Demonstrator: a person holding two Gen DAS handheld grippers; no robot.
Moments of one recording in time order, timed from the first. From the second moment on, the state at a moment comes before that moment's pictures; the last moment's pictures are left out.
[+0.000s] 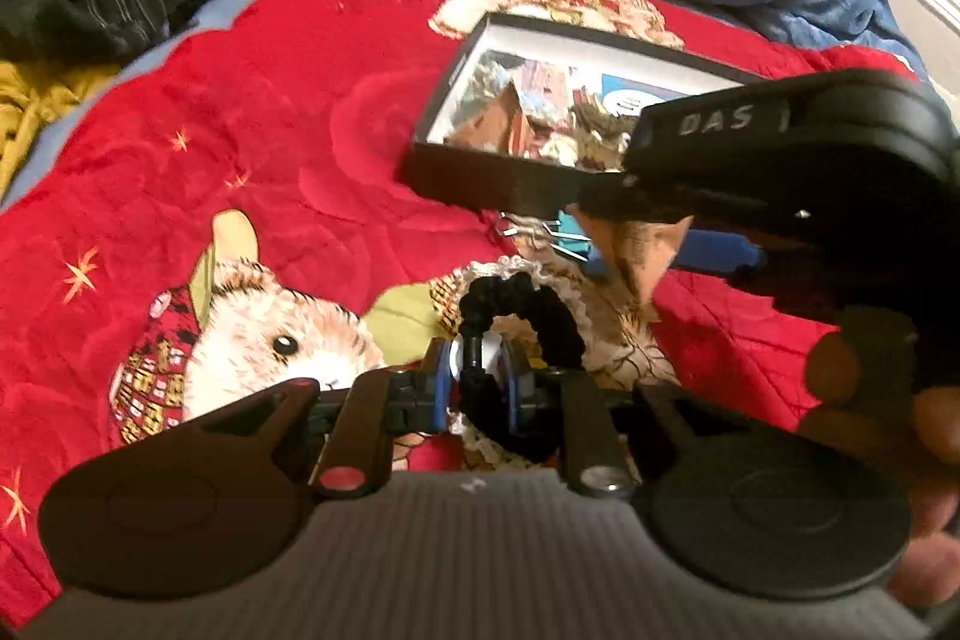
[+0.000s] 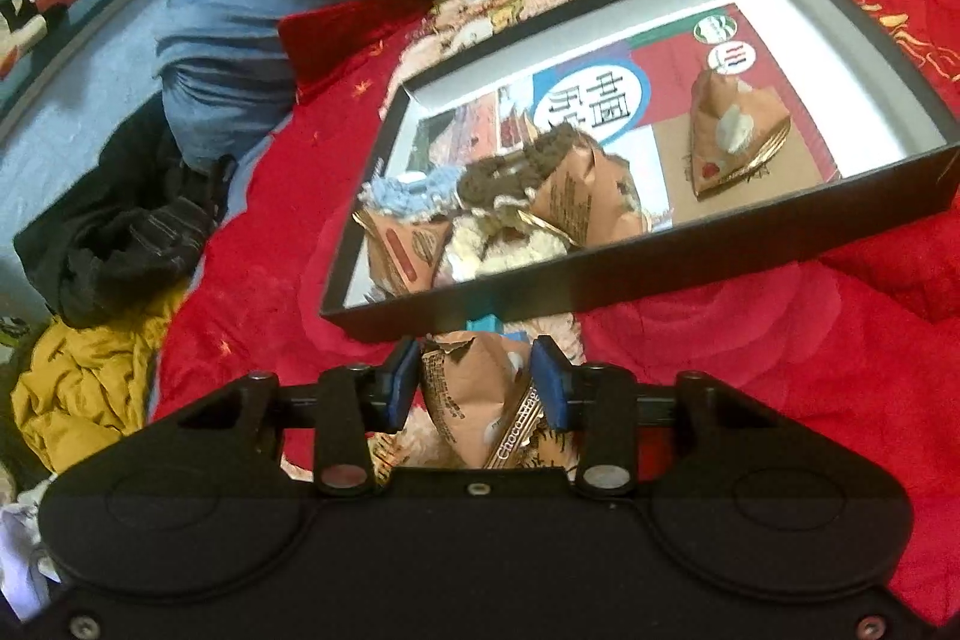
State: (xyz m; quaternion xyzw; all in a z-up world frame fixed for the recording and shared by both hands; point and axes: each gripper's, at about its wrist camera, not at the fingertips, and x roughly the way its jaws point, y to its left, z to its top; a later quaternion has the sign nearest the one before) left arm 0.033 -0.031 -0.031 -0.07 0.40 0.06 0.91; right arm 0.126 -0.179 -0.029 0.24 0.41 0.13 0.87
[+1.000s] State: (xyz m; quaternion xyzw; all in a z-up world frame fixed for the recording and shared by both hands) left arm 0.023 -0.044 -0.023 -0.03 0.35 0.07 0.93; right arm 0.122 -0.213 -0.018 0.31 0.39 0.12 0.86
